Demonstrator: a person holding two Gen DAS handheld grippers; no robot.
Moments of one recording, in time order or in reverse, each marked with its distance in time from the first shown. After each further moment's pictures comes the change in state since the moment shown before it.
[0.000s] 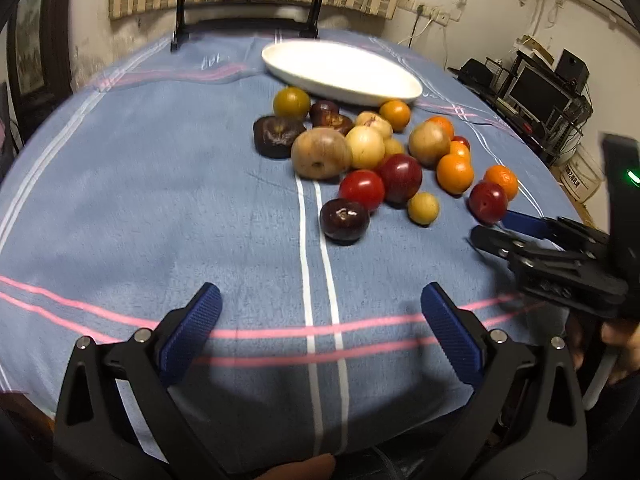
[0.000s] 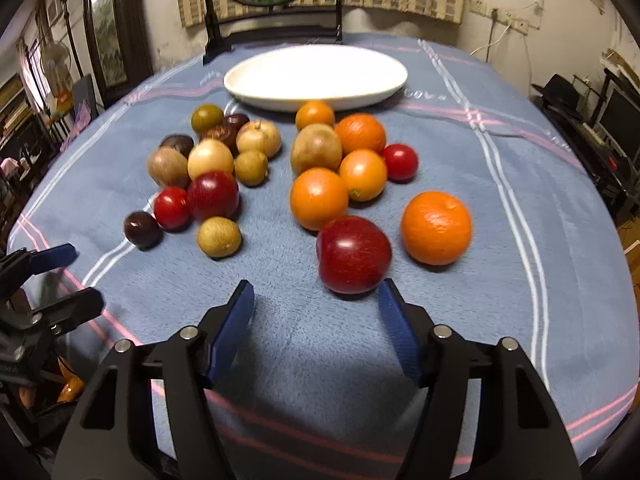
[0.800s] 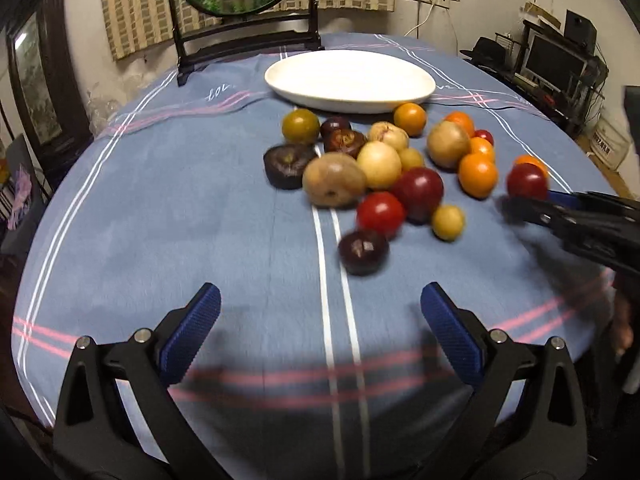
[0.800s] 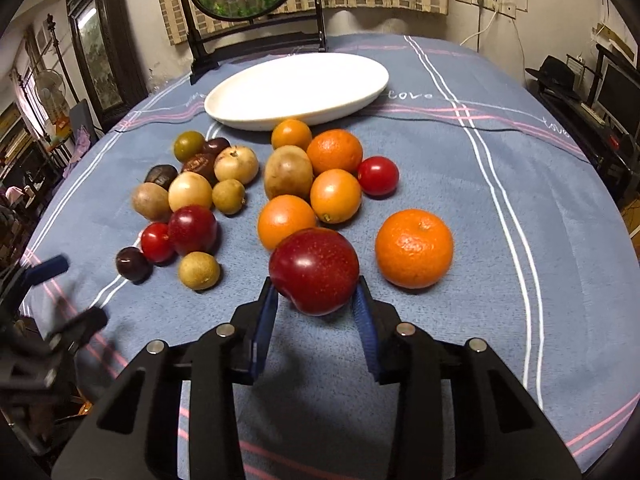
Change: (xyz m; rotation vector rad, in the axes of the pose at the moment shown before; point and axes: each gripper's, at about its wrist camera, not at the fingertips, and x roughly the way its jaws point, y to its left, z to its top) left arm 0.013 -0.018 0.026 0.135 -0.008 0.161; right arm -0.014 -0.024 0.011 0.069 -0.053 0.061
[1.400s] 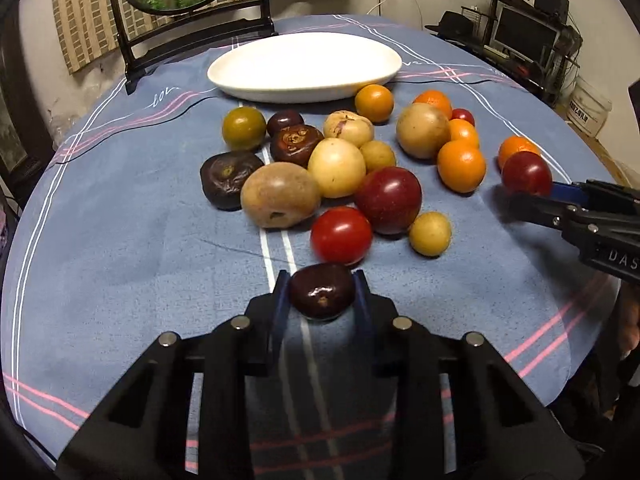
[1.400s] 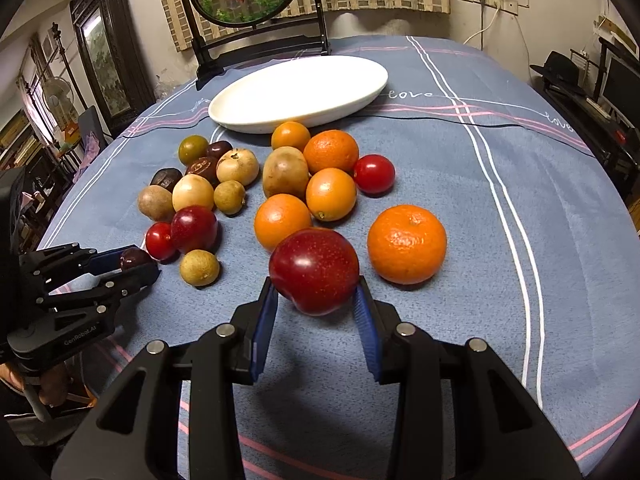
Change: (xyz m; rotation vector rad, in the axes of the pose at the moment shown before) left arm 0.033 -0.013 0.022 0.079 0.063 -0.107; right arm -0.002 -0.010 -0.003 0.016 -0.009 0.047
